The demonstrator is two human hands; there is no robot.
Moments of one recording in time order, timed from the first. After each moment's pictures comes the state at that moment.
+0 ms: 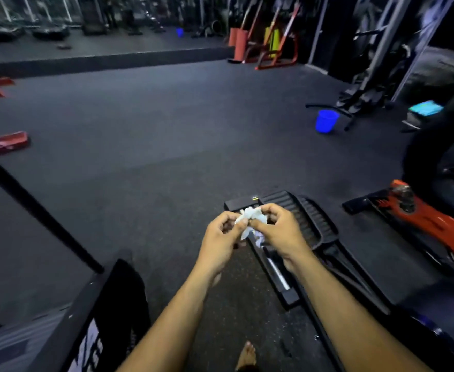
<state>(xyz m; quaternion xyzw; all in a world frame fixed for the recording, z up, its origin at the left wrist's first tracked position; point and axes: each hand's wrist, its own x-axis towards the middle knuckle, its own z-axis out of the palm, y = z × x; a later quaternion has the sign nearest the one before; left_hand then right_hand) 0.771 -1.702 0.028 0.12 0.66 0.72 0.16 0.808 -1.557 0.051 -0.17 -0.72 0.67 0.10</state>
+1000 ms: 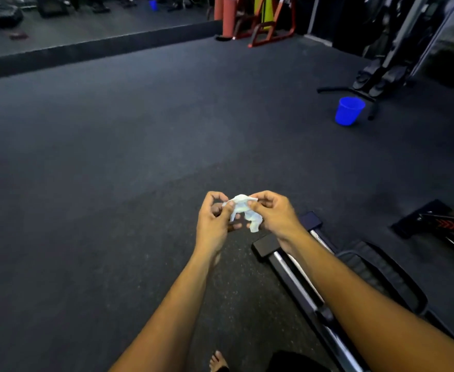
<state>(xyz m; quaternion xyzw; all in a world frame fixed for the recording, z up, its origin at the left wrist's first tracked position) 0.150 -1.688 0.020 0.07 0.64 0.74 0.17 0.196 -1.541 0.029 -0.23 -0.68 0.69 0.09</state>
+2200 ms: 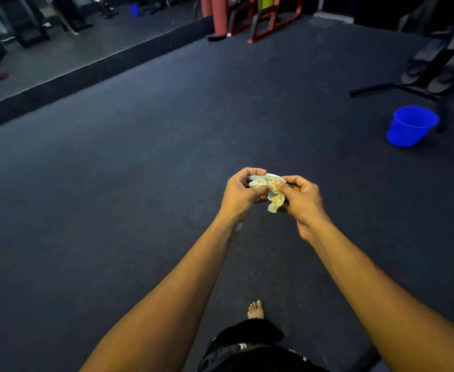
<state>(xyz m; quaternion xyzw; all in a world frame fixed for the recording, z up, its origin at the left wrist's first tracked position) -0.690 -1.268 0.017 0.16 0.67 0.67 0.27 -0.599 -1.156 0.018 -0.34 -0.56 0.73 0.18</state>
